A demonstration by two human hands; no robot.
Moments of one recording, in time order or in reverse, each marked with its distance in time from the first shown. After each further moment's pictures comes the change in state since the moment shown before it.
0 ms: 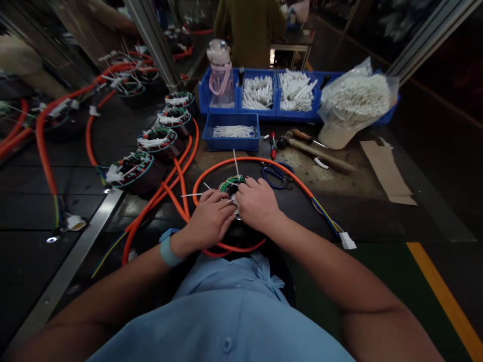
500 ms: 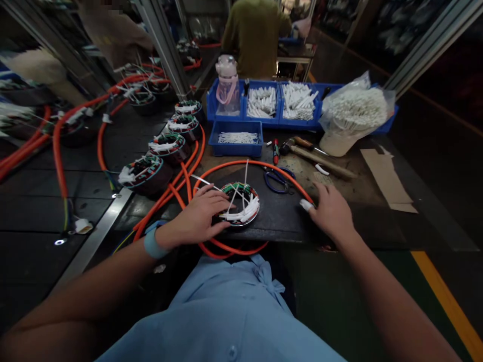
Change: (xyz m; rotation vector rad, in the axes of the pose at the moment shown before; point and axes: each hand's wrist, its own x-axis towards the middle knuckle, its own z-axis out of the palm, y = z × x) left_hand -0.003 -0.022 -0.017 -0.148 -0.075 0.000; right_hand -0.104 0.097 0.015 0.049 -0.072 0.674
